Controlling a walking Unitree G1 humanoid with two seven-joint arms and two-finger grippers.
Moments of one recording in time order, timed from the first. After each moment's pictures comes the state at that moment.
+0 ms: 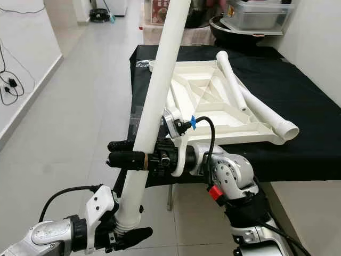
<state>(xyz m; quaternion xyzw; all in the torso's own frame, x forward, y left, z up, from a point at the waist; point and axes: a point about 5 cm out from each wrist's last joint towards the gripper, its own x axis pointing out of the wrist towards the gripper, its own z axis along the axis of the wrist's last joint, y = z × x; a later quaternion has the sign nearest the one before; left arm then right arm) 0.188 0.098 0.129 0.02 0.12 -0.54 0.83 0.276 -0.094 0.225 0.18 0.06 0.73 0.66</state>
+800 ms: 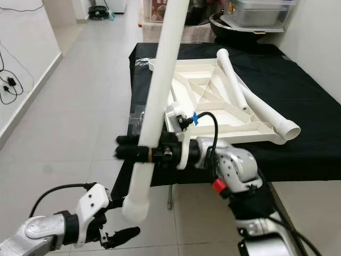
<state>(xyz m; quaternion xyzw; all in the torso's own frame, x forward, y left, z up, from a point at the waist) 0.202 0.125 0.119 0.09 0.16 -0.50 0.84 0.303 -0.120 0.231 0.12 0.05 0.67 0.73</state>
